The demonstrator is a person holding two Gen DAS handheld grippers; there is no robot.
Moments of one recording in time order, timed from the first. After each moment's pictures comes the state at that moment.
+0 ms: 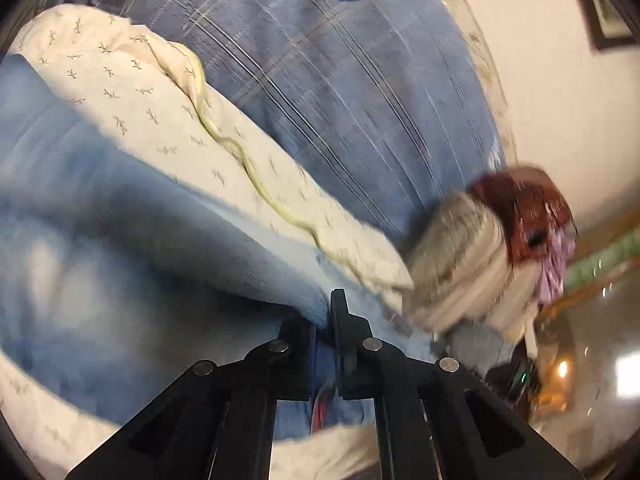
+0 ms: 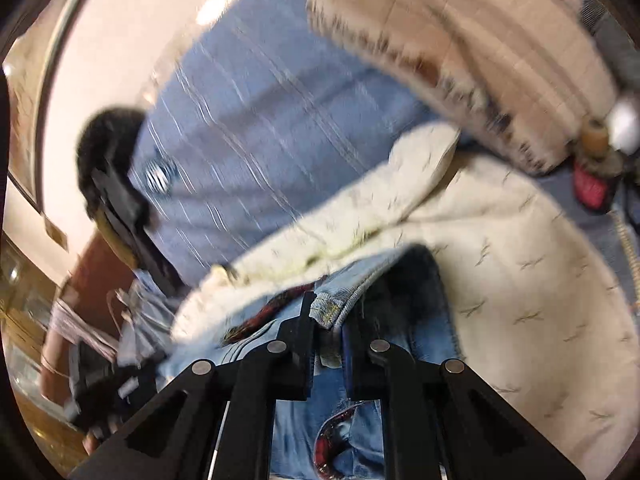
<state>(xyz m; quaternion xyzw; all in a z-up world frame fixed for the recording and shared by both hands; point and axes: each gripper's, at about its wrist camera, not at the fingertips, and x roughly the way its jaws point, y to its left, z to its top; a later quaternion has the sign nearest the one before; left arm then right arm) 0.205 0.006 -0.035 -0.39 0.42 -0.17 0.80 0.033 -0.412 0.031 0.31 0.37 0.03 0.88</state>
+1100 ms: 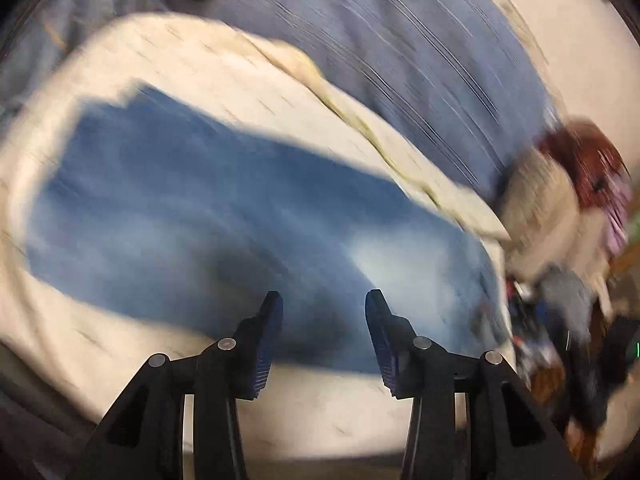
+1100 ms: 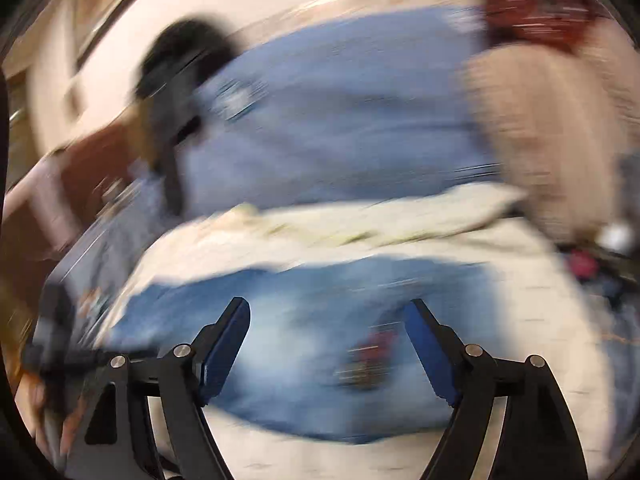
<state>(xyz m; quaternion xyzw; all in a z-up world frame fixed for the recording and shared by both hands) 0.117 0.116 -0.057 -0.30 0.46 -0.07 0.83 0.003 -0.205 0.041 0.03 0.36 0.10 0.93</state>
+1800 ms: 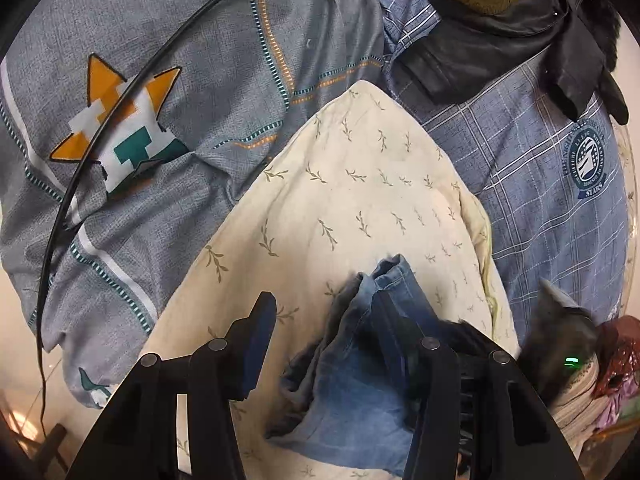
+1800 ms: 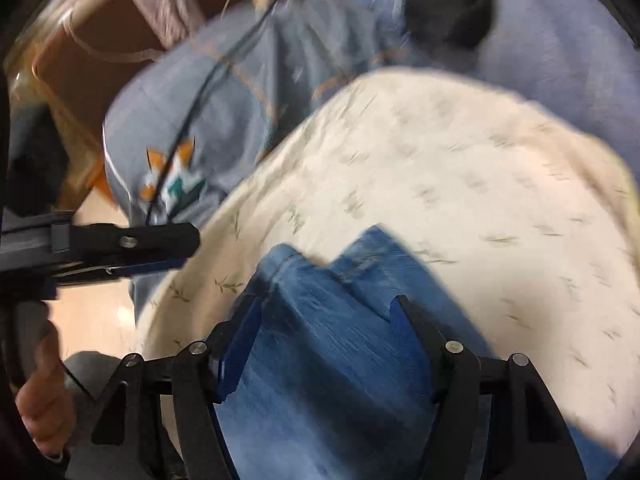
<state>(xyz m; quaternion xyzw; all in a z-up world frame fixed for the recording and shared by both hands) 0.129 0.318 -0.060 -0.44 0.45 0.12 0.77 0.203 0.151 -0.122 -0.17 0.57 0.37 0.72</state>
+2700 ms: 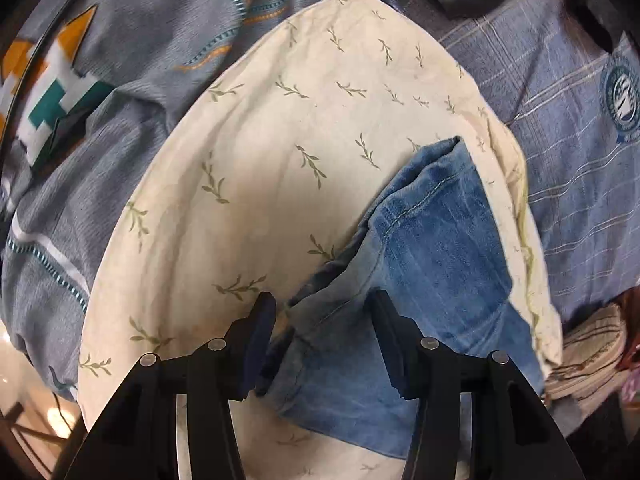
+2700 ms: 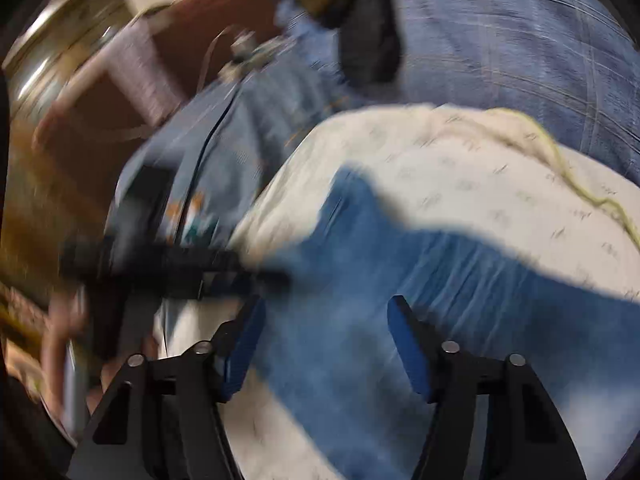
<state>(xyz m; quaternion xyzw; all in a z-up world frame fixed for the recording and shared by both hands) 0.191 0.284 -0.112 -0.40 0.55 0.10 0.73 0.127 0.057 -0.082 -0.04 0.51 0.33 0.79</state>
